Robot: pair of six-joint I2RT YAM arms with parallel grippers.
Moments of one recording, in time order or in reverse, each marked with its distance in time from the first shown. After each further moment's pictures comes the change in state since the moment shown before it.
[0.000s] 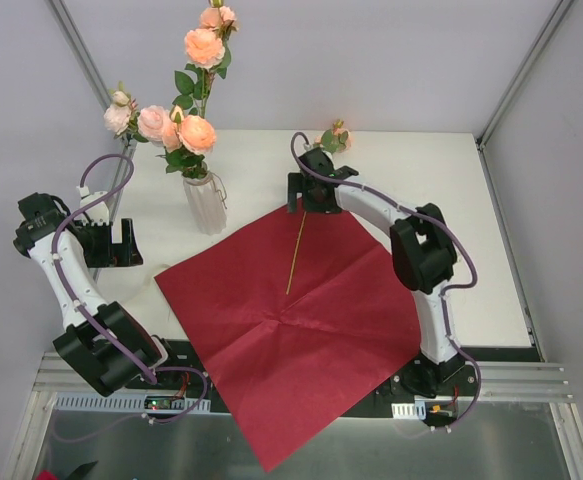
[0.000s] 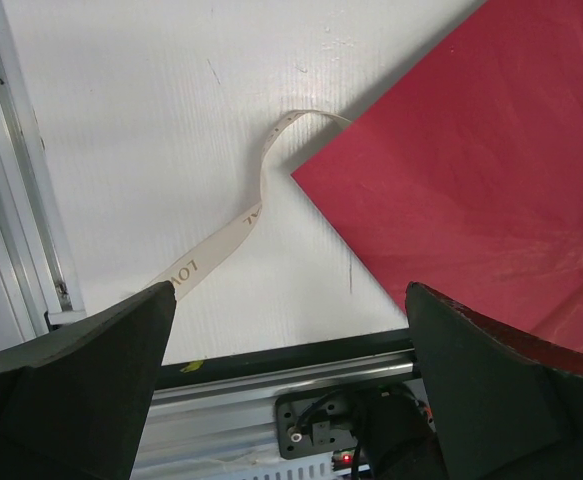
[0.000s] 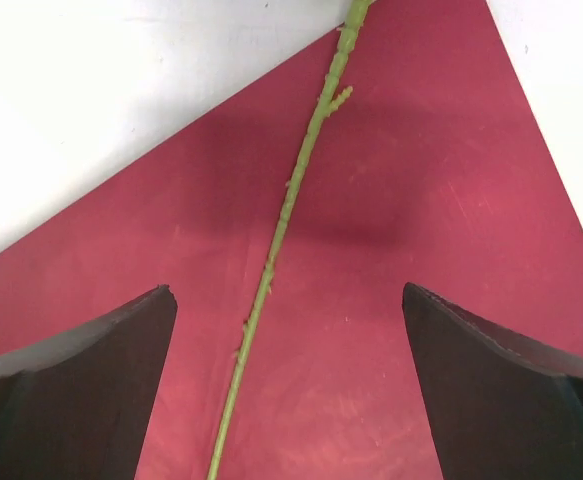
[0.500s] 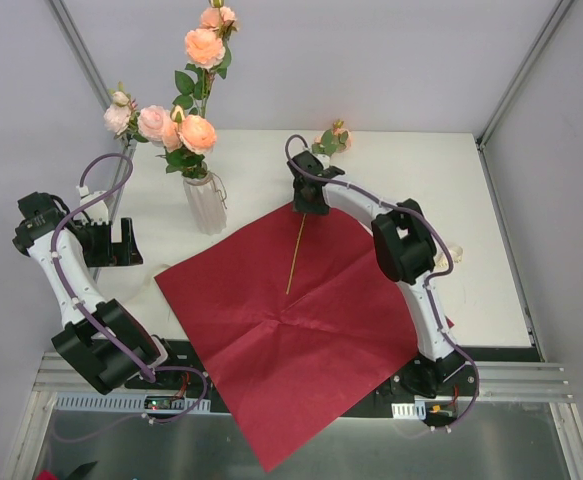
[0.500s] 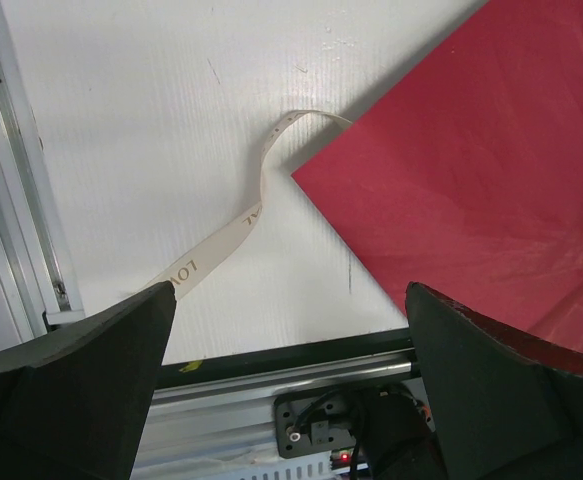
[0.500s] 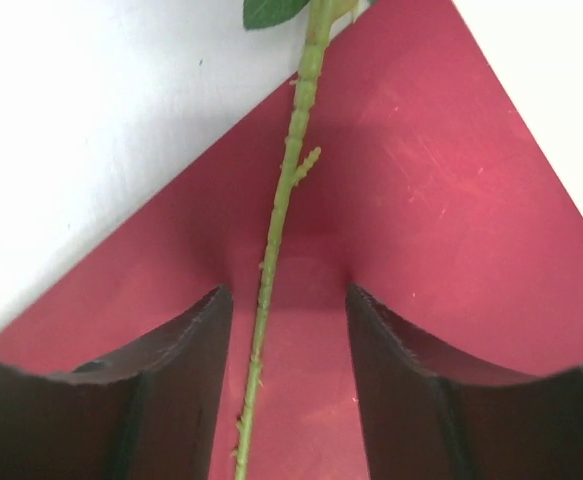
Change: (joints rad) left arm 0.000 0.015 0.007 -0.003 -0.001 -0.007; right arm 0.013 0.197 0.172 -0.069 0.121 0.105
